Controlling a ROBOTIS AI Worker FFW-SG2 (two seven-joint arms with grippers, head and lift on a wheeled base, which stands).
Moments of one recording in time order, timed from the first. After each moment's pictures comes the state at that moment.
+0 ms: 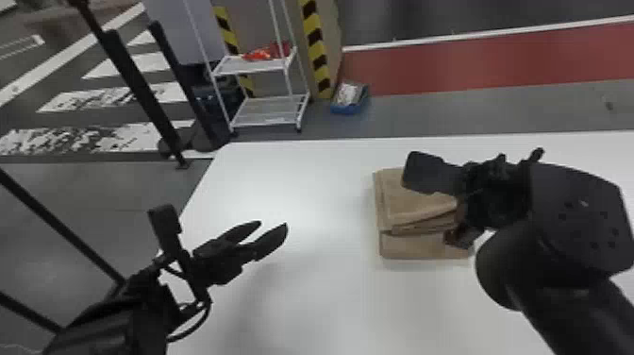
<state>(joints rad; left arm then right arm) 0.21 0.16 0.44 -1.85 0.35 0.65 -0.74 -0.34 0.00 0.55 -1.58 1.22 0.71 1.15</state>
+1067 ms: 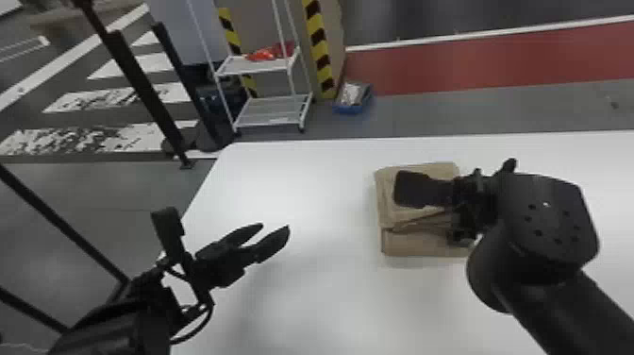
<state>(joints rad) 0.21 0.16 0.45 -1.85 0.34 0.65 -0.74 -0.40 0.00 0.62 -1.42 1.21 0.67 1.06</state>
